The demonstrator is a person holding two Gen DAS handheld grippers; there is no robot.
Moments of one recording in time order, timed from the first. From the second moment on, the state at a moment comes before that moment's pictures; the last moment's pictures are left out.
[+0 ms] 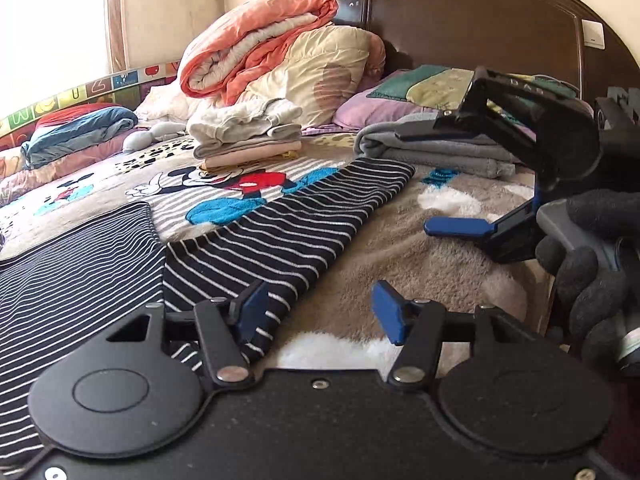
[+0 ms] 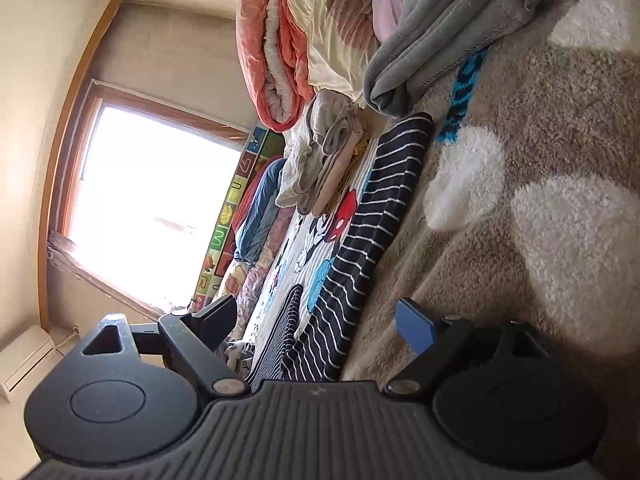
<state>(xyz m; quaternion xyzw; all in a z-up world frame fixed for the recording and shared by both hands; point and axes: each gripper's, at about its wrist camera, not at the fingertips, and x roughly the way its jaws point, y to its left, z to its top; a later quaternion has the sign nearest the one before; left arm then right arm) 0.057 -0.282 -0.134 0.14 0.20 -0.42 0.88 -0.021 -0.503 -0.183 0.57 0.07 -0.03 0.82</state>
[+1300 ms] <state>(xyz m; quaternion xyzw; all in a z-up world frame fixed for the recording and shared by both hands) 0.019 -0.307 -0.129 0.25 0.18 -0.35 0.88 -0.053 -0.540 -0.203 0.69 -0.03 0.01 0.72</state>
